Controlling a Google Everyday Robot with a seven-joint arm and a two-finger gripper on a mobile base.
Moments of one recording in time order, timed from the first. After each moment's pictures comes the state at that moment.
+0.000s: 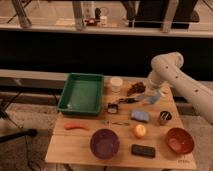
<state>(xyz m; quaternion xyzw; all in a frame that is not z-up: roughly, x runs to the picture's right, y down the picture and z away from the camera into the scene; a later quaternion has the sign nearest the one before) 0.250 0.004 0.811 -0.23 -0.01 0.11 0.97</state>
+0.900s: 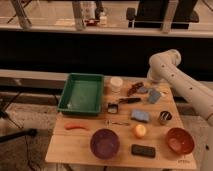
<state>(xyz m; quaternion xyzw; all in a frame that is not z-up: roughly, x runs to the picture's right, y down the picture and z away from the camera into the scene) 0.277 -0.030 0.840 -0.17 0.04 0.13 0.98</state>
